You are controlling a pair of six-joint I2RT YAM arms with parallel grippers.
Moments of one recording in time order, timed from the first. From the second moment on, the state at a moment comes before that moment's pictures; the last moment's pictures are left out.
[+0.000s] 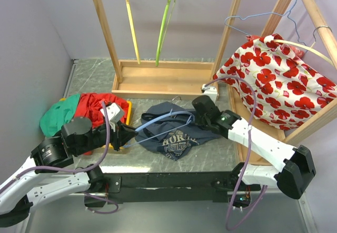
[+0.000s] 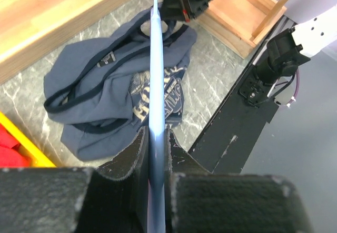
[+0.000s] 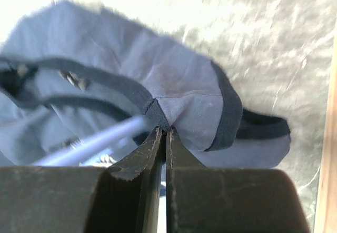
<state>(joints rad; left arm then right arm) -0.99 0.60 1.04 -0.73 0.00 -0.24 0.75 1.18 0.88 -0.55 0.46 0.60</state>
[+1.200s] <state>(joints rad) -0.99 0.54 0.80 -0.40 0.10 -0.12 0.65 1.17 1.07 -0.60 0.42 0.52</state>
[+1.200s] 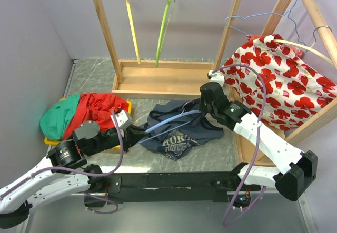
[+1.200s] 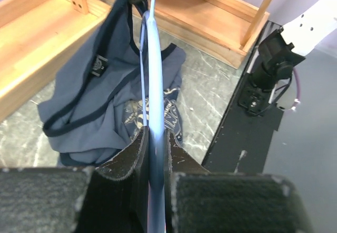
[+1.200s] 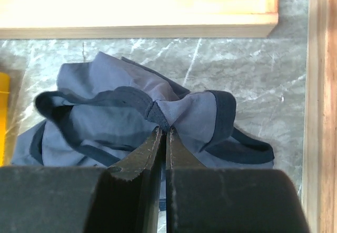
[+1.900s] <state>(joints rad) -0.98 0.66 0.63 -0.03 0.02 -0.15 0.65 1.13 1.11 -0.57 0.28 0.50</state>
